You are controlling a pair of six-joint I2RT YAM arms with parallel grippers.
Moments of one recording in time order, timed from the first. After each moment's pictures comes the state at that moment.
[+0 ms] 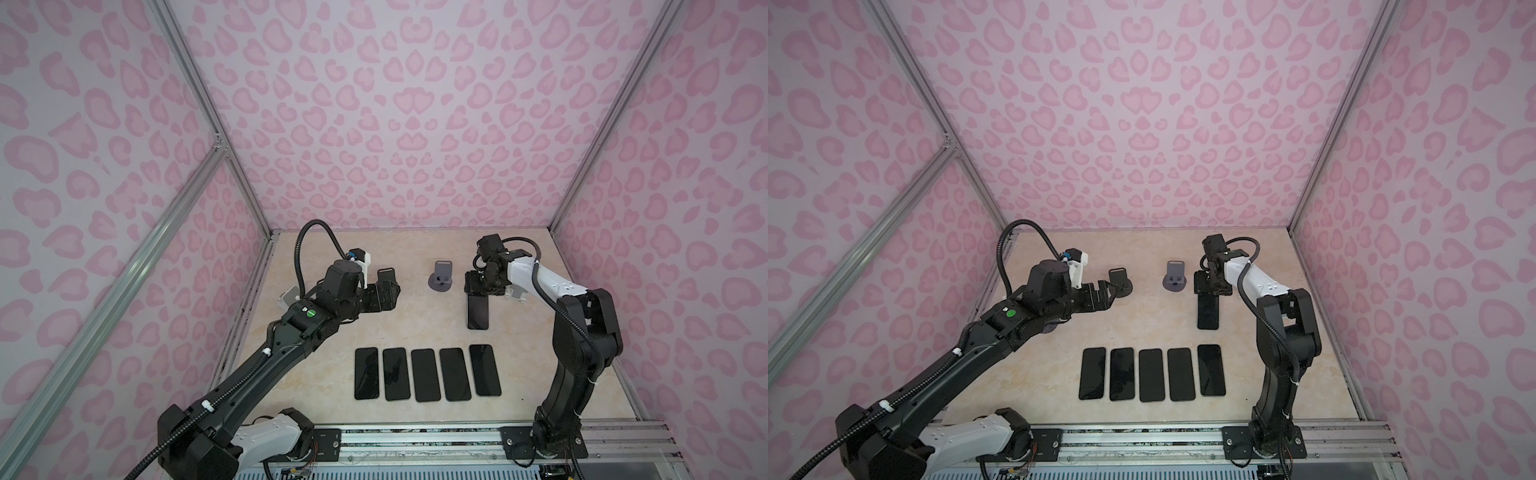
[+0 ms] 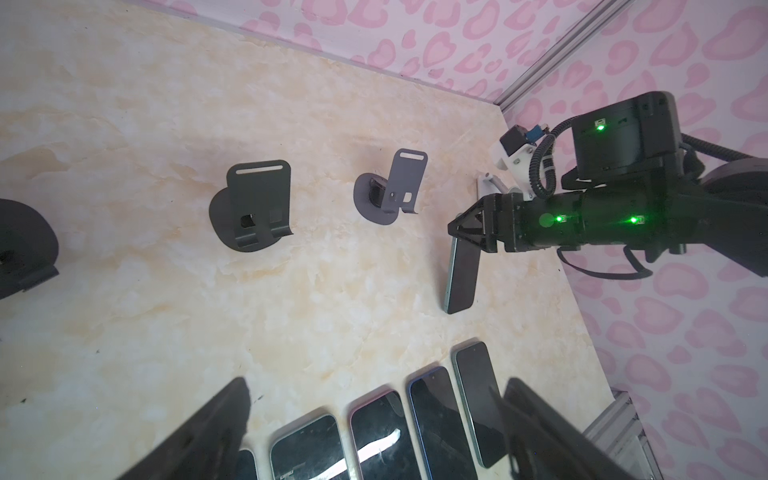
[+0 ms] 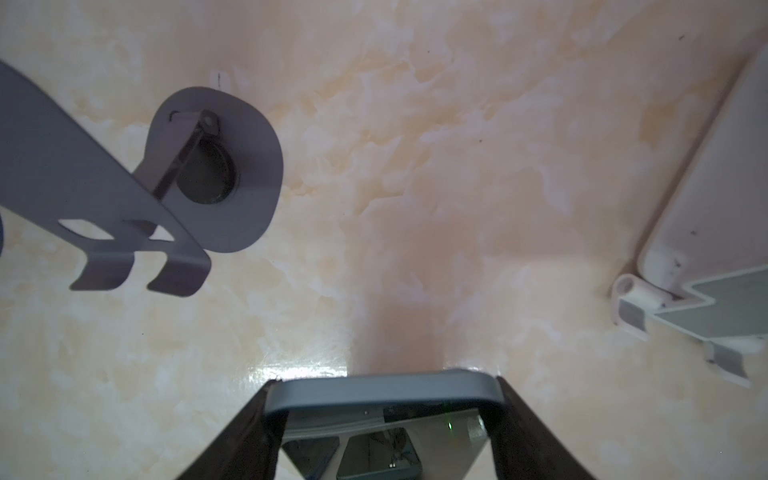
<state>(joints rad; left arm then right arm) -0.58 1.17 1.06 -0.50 0.09 -0.57 0.25 1.89 1.41 -0.76 -0.01 0.28</state>
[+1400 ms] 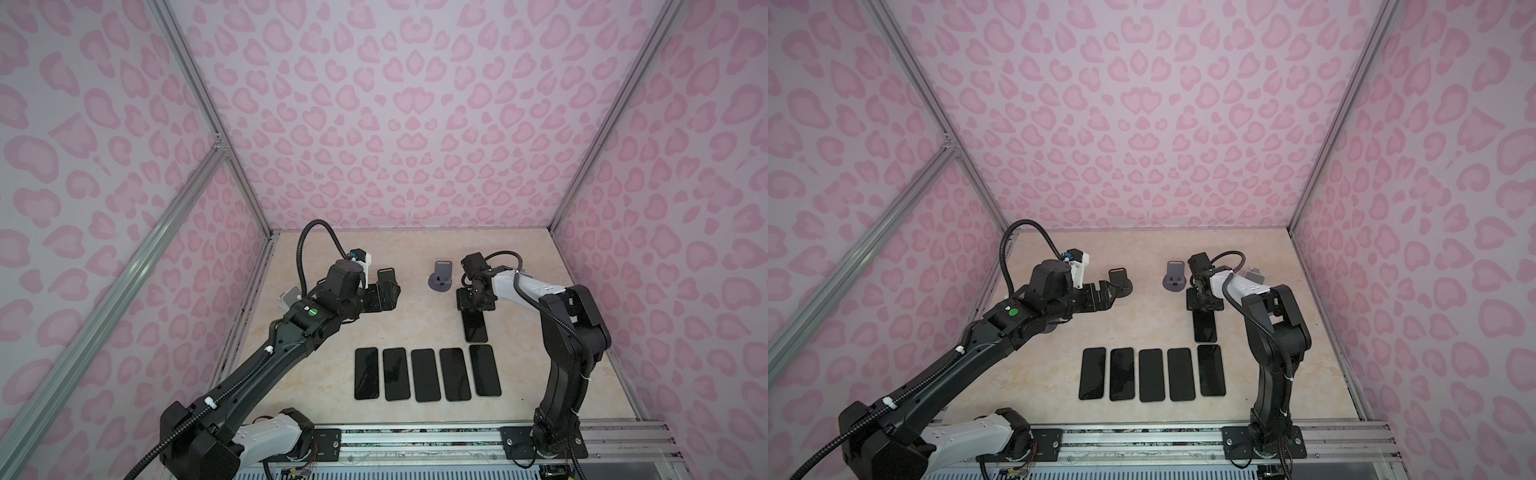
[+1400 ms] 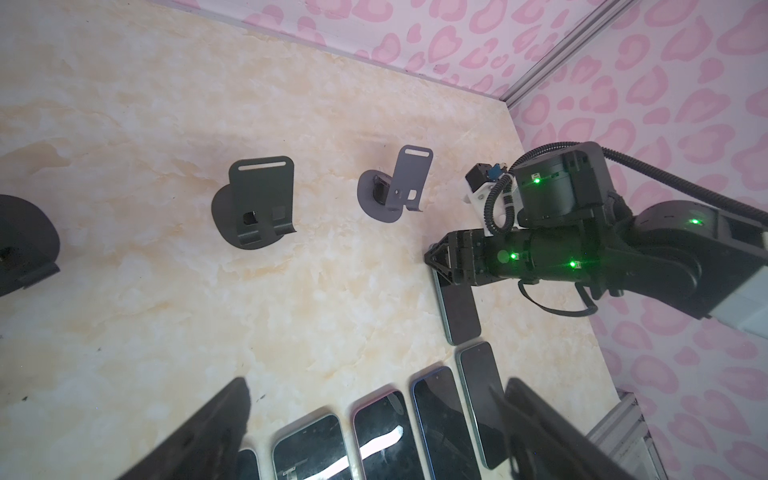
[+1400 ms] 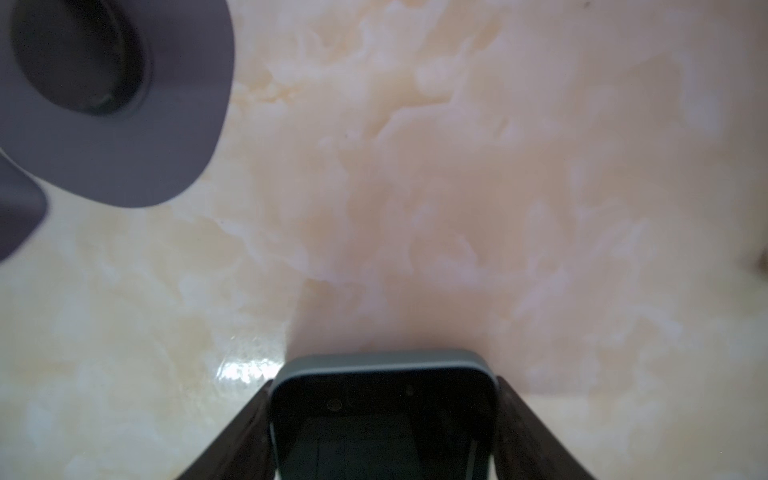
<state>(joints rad) -0.58 1.18 1.06 -0.50 0.08 -0.57 0.34 1.92 1.26 -0.63 0.09 0.35</state>
